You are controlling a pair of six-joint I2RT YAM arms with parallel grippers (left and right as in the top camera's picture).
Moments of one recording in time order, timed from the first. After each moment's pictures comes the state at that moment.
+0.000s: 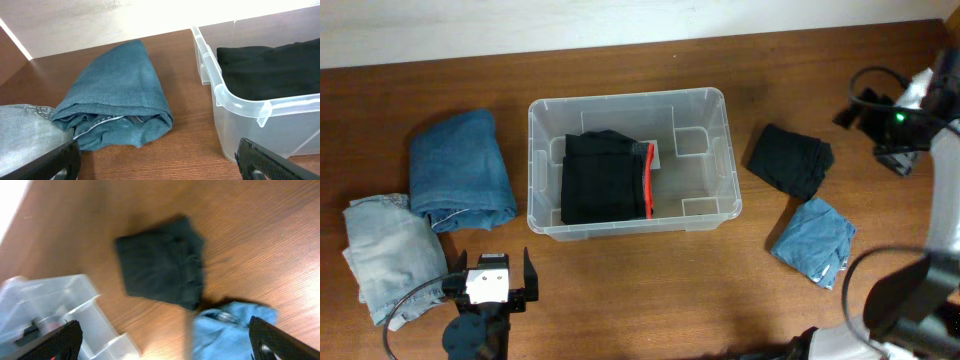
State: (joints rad) left arm 0.02 0.01 0.12 -0.37 -0.03 0.18; right arm -0.51 1.72 1.63 -1.16 -0.31 0.28
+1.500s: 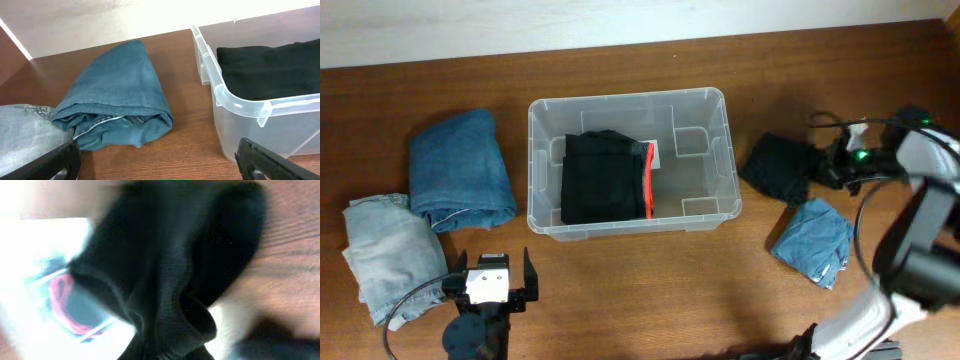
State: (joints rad) left arm 0.02 0.01 0.12 -0.37 -0.03 0.18; right arm -0.53 1.91 1.38 -1.00 -0.71 0.06
